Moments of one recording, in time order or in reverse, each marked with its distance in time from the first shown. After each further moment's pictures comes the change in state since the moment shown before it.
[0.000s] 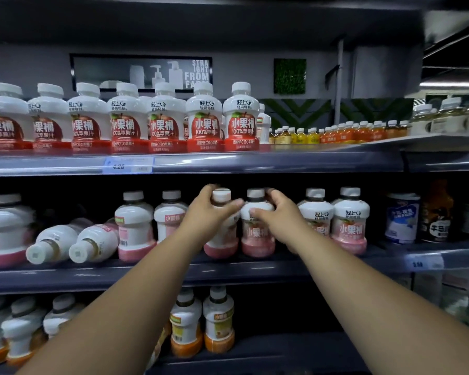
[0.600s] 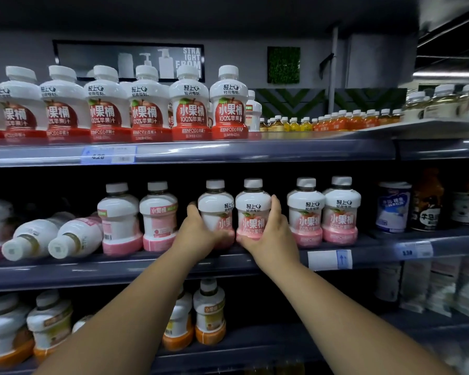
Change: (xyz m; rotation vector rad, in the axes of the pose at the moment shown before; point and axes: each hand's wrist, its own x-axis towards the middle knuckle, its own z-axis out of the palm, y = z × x) left_hand -0.010 -0.052 0.026 0.221 0.029 -0.138; right_hand -0.045 0.047 0.025 -0.494 0.186 -0.074
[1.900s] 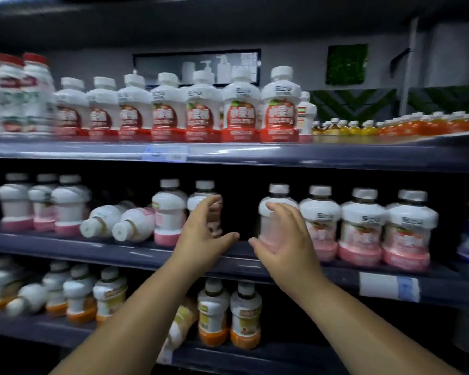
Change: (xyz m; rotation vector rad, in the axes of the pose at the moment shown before) left_hand -0.039 -0.019 -0.055 -0.056 0.197 0.280; right_hand -0.013 -0.036 0.010 0.453 0.056 -0.516
